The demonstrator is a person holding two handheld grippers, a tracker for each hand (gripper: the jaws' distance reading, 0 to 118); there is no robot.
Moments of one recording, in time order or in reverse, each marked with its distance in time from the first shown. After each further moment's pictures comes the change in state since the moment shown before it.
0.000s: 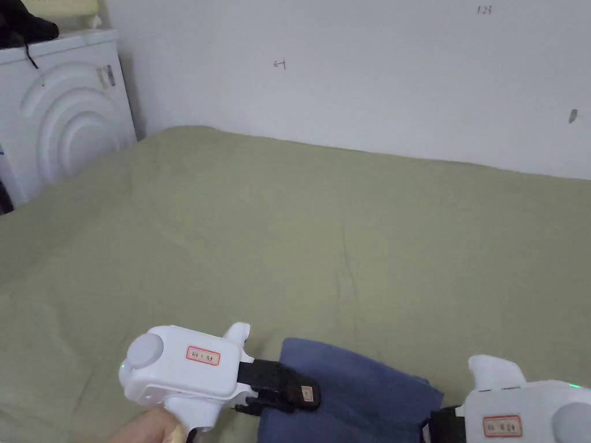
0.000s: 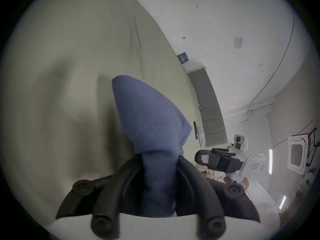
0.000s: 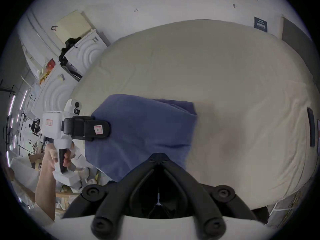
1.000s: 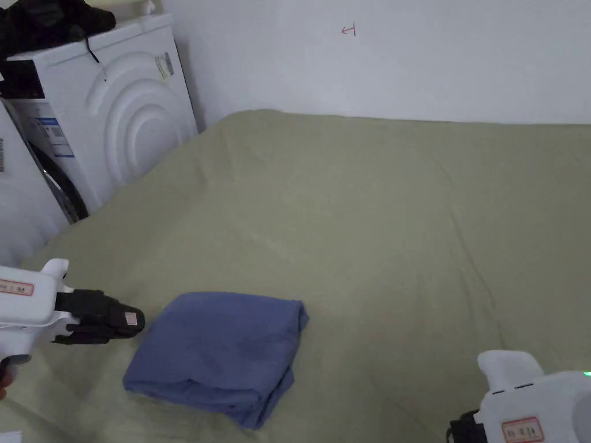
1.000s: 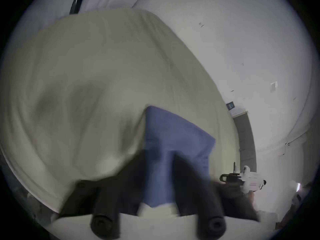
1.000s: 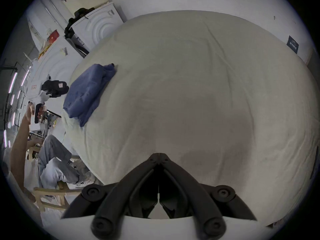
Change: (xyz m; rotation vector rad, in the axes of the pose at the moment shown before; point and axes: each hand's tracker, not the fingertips) left arm -0.107 0.077 0.323 0.306 0.401 0.112; right arm -0.120 0.041 -0.115 -0.131 0.022 0.155
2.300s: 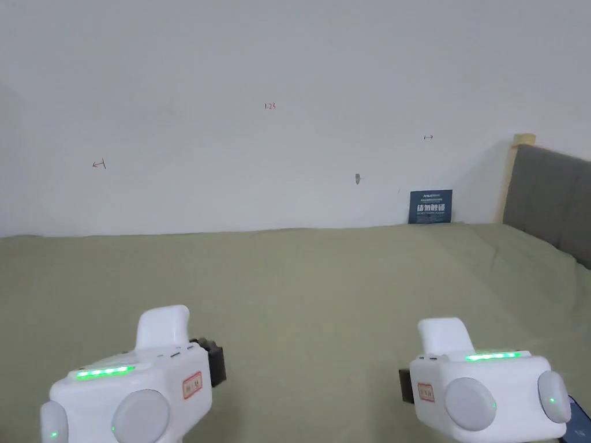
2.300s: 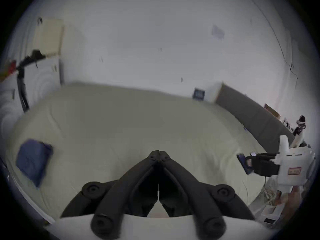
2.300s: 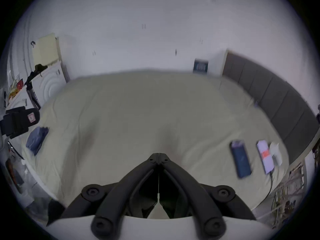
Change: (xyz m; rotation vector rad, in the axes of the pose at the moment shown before) left arm 0.518 -0.278 -0.188 0.450 0.115 -0.607; right arm 0.261 -0.104 0.260 0.597 -0.547 -0.143
